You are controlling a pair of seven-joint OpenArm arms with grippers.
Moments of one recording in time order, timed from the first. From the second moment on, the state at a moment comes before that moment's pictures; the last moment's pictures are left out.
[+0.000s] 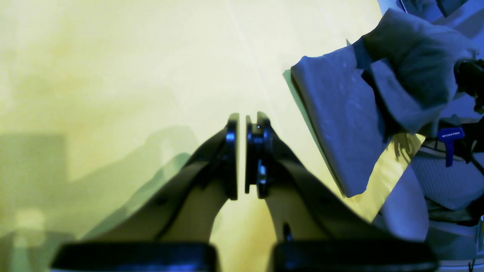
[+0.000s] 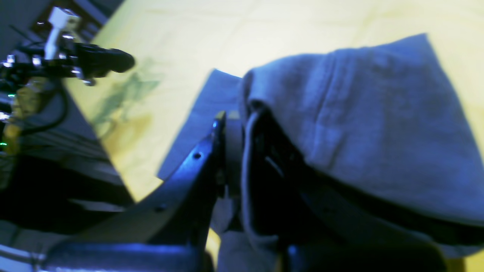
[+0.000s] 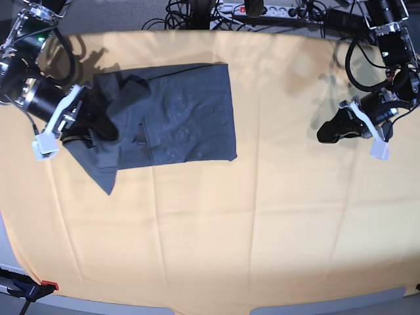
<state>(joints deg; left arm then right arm) 6.5 -25.0 -26.5 90.4 -76.6 -38.4 70.7 -8.2 11.7 29.7 109.0 77.7 40.2 -80.5</state>
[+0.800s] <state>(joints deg) 6.5 -25.0 -26.5 90.4 -76.6 -38.4 70.7 -4.6 8.3 -2.5 109.0 64.3 40.0 -74.4</state>
